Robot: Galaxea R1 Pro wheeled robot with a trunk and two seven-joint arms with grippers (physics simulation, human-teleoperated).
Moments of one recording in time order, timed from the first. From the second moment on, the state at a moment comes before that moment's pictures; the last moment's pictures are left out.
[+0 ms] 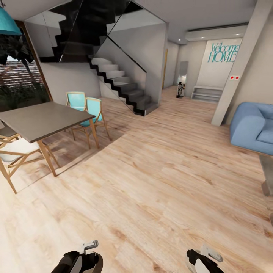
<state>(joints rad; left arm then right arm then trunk) -0.34 -0.01 0.03 -0.64 0.21 0.52 0.10 -0.42 -0.06 0.10 -0.38 -0.60 0.10 -0.34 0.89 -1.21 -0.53</state>
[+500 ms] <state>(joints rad) -0.34 0.00 0.03 -0.65 0.21 0.52 0.10 -0.42 -0.05 0.10 -0.38 -0.60 0.10 -0.34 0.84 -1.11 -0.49</state>
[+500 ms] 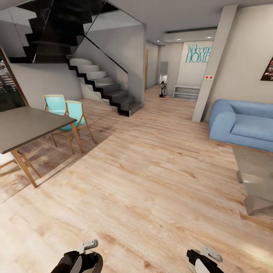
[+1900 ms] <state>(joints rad) -0.34 0.00 0.03 -0.65 0.21 0.52 0.10 -0.42 -0.05 0.10 -0.38 -0.60 0.03 -0.34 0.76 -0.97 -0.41</state>
